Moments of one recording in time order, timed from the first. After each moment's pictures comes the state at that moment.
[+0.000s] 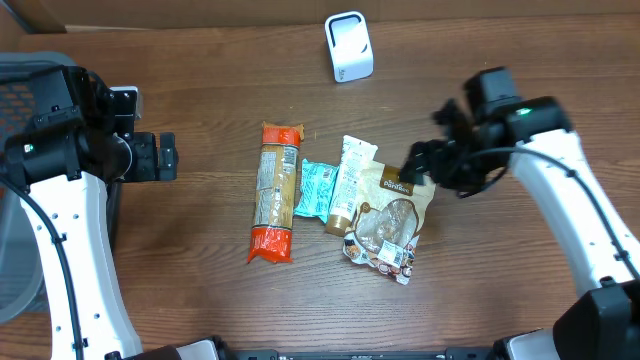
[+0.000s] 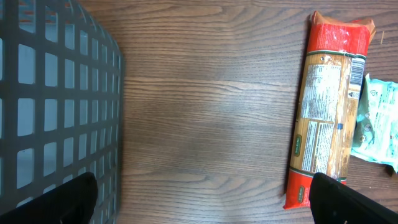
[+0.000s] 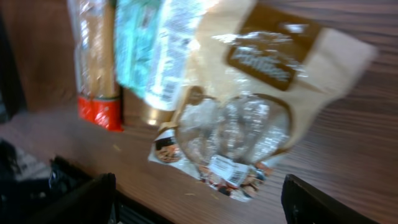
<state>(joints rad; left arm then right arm) 0.29 1.46 1.60 -1.28 0.03 0.22 0.27 1.63 1.40 -1.17 -0.46 0.21</state>
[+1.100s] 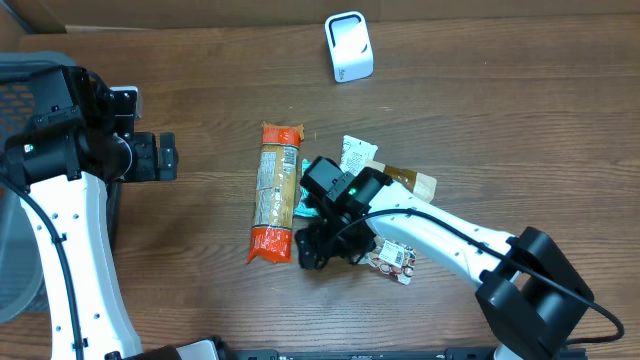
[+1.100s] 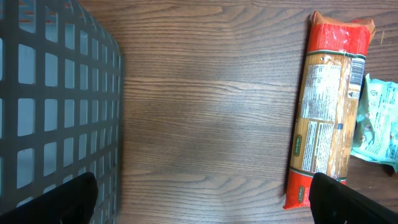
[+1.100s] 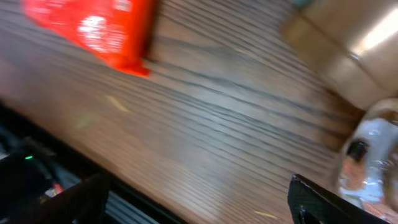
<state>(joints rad) 0.29 1.46 1.60 -1.28 0.03 0.22 0.84 1.85 1.30 -0.93 -0.39 0.48</state>
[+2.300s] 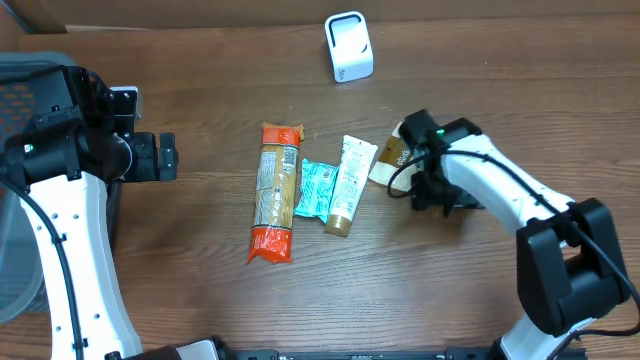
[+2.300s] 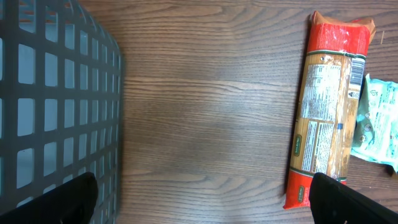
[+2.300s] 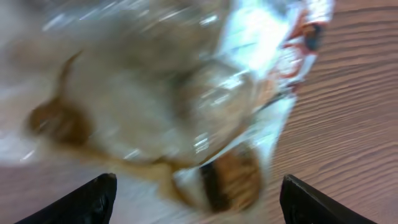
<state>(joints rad) 0.29 1.46 1.60 -1.28 0.03 0.22 0.37 1.85 1.27 -1.10 0.28 0.50</state>
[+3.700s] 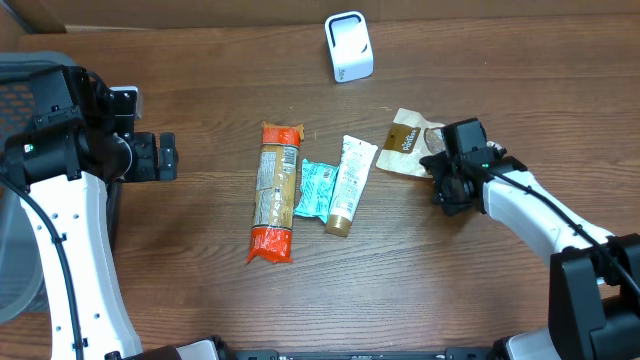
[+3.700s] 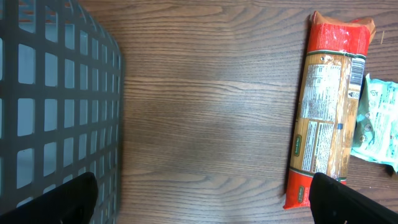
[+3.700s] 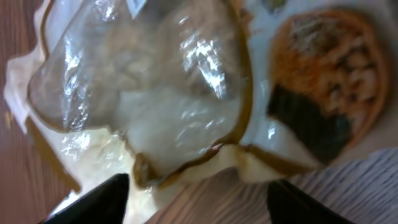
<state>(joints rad) 0.29 1.46 1.60 -1.28 0.03 0.22 0.25 1.66 0.92 -0.45 0.04 1.40</state>
